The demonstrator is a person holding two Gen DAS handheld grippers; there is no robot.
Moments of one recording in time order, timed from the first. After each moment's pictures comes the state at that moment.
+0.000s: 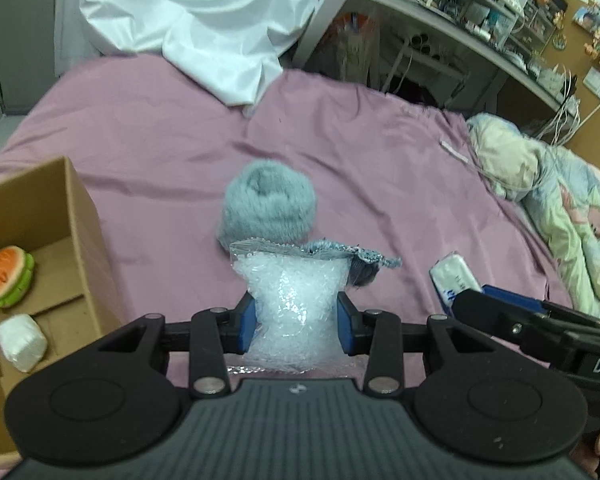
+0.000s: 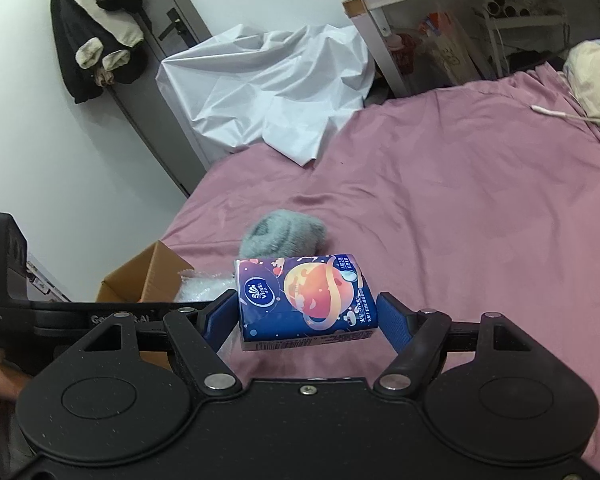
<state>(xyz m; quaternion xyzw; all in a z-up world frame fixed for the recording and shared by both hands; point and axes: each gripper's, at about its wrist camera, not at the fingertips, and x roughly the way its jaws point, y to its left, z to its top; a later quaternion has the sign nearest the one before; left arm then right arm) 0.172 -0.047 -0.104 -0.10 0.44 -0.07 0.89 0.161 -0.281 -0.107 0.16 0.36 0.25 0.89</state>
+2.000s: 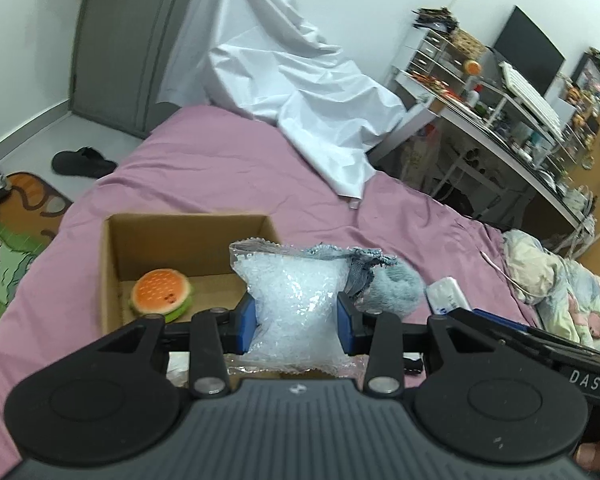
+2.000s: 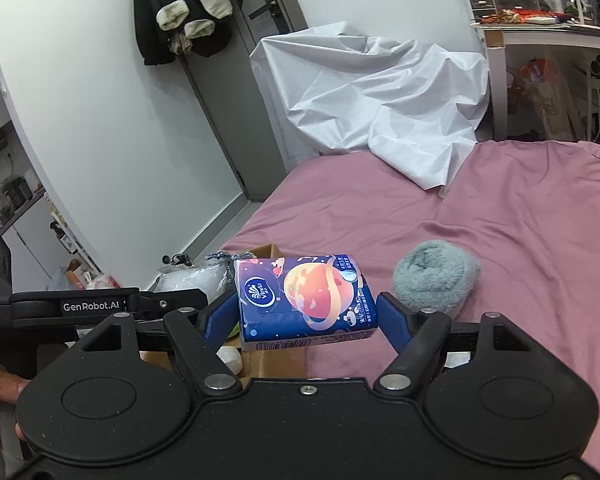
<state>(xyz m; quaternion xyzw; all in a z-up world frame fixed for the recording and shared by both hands) 0.113 0.100 -0.077 -0.19 0.34 -0.01 0.92 0.144 -0.155 -0.064 0.10 0.32 0.31 0.89</state>
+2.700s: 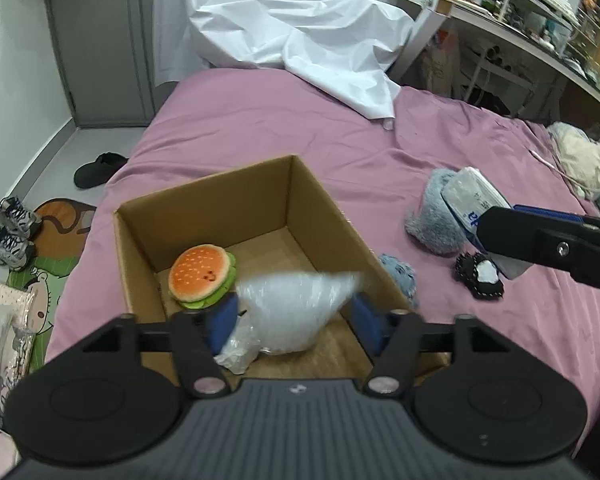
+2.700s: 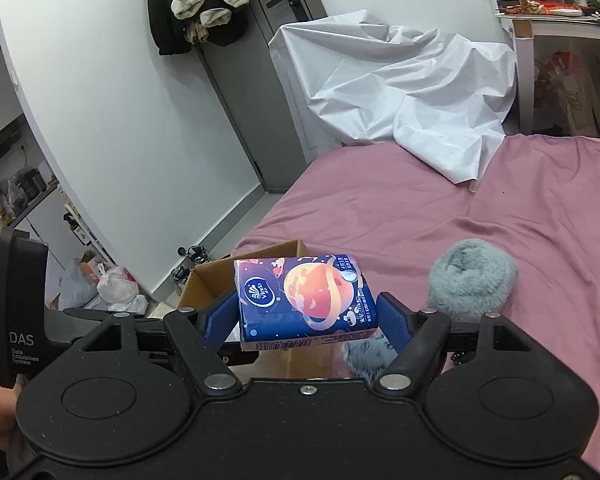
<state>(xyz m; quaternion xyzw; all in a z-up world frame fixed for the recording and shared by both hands) 0.134 0.093 -0.106 -0.05 0.43 0.02 0.90 0.155 -0.124 -0.069 0.09 0.33 0.34 0.88</state>
